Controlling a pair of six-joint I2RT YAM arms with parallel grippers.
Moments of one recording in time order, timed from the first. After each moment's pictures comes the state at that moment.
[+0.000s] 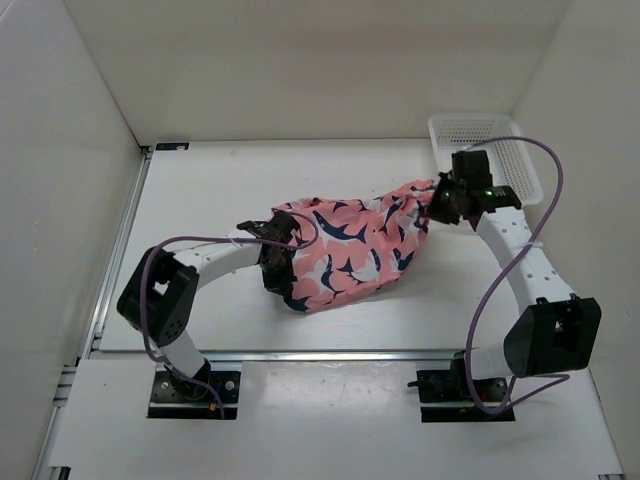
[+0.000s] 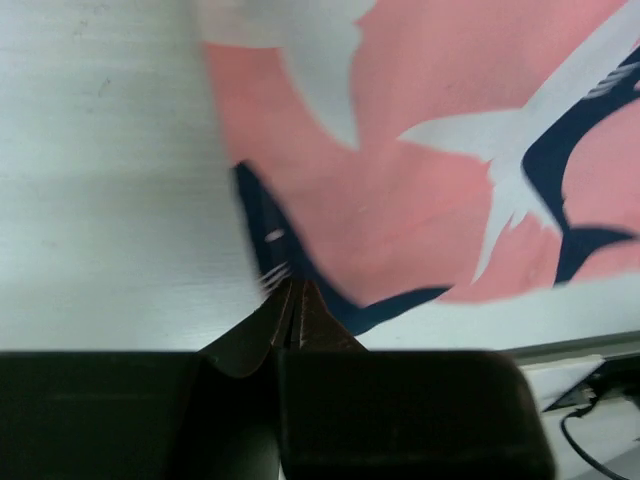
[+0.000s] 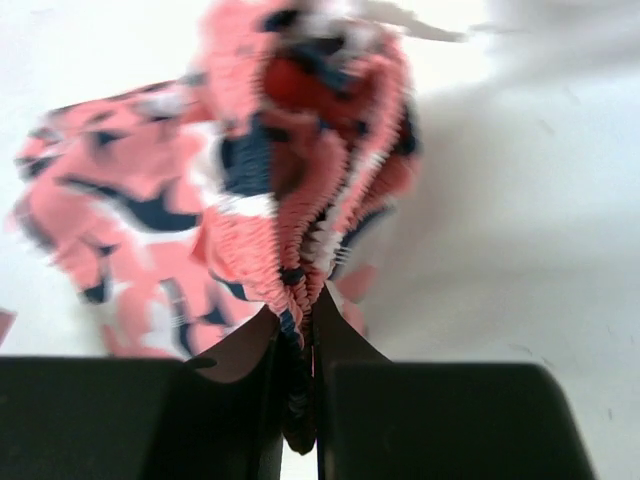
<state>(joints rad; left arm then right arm) -0.60 1.67 1.03 -0.71 0.08 -0.74 0.16 1.38 1.23 -0.71 -0.05 0.54</state>
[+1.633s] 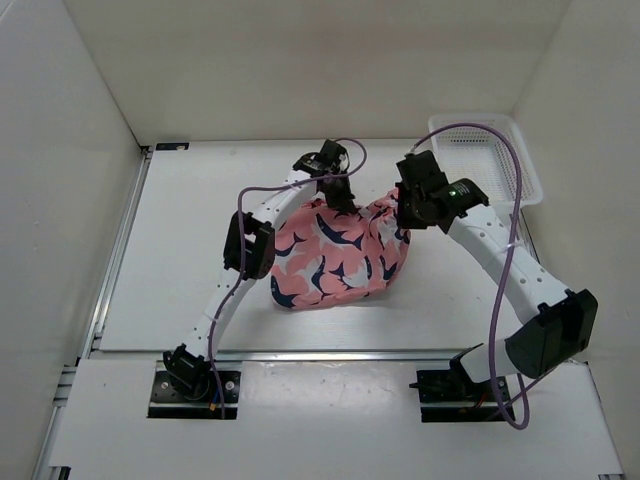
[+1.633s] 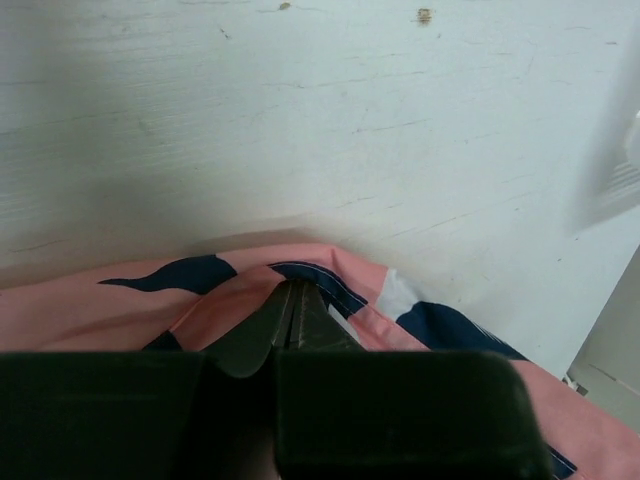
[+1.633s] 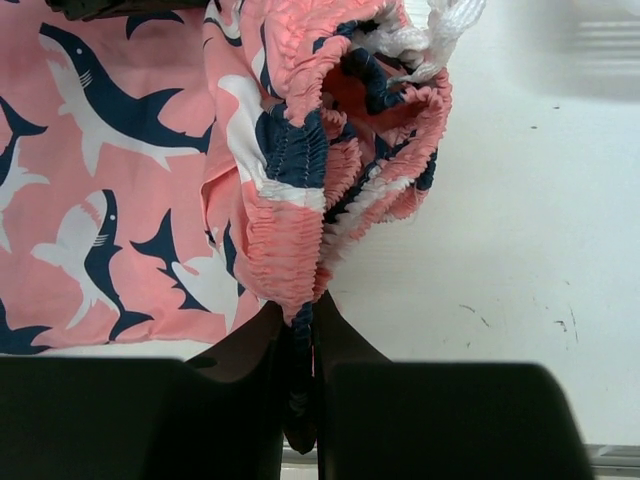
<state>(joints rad) -0.56 2.72 2.57 -0.83 0.28 -0.72 0.52 1.43 1.42 -0.94 0.25 0.40</state>
